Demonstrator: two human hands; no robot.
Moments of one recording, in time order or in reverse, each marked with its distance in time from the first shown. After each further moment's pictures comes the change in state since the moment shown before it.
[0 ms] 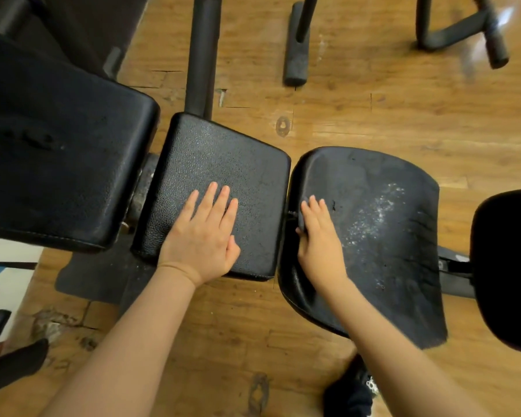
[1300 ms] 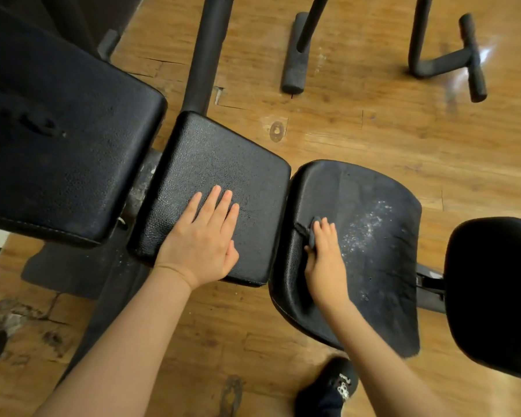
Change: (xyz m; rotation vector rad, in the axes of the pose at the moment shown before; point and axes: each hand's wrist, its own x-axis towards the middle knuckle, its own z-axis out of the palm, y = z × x) left_hand 0.000 -0.001 0.004 -0.043 0.020 -0.006; right_hand -0.014 0.016 -0.008 0.021 0.001 0.107
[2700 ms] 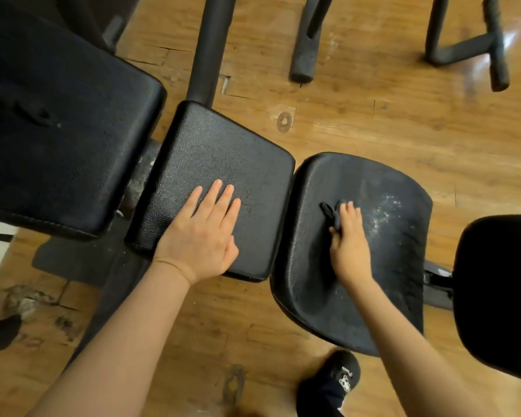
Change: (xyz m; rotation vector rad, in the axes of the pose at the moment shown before) left_hand 0.000 0.000 0.000 0.016 0.023 0.011; right_hand 0.036 0.027 -0.023 -0.039 -0.028 0.089
